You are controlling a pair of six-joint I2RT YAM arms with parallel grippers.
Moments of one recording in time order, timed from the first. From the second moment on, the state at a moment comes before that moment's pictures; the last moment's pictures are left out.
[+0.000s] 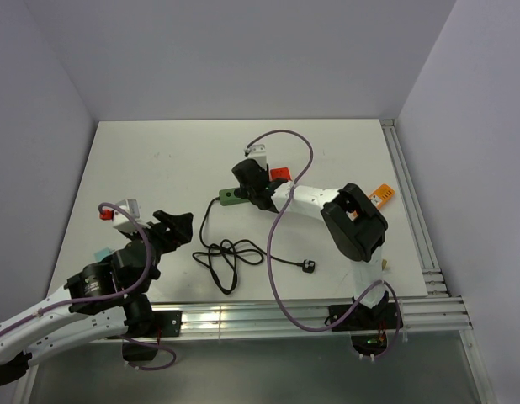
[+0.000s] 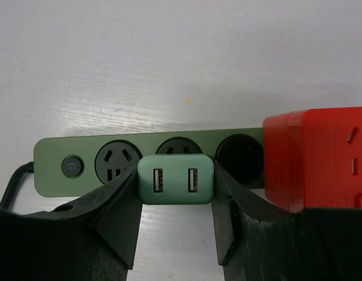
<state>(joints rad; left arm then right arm) -1.12 0.45 0.65 -0.51 -0.94 -0.89 0.78 1.98 1.32 -0.12 0.49 0.46</state>
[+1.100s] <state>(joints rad) -1.12 0.50 0.66 -0.56 -0.91 -0.97 0.84 2.03 1.13 0.24 0.68 0.47</state>
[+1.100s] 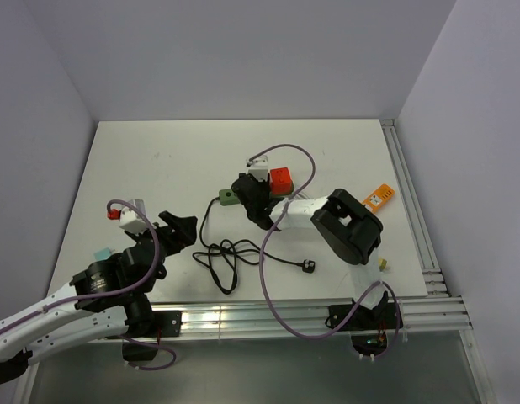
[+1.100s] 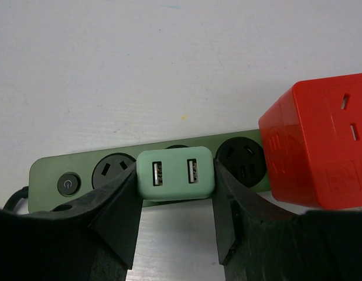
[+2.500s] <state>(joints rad) -1.12 0.43 0.68 -0.66 -0.86 -1.05 0.86 2.01 1.25 -0.04 0.66 0.48</state>
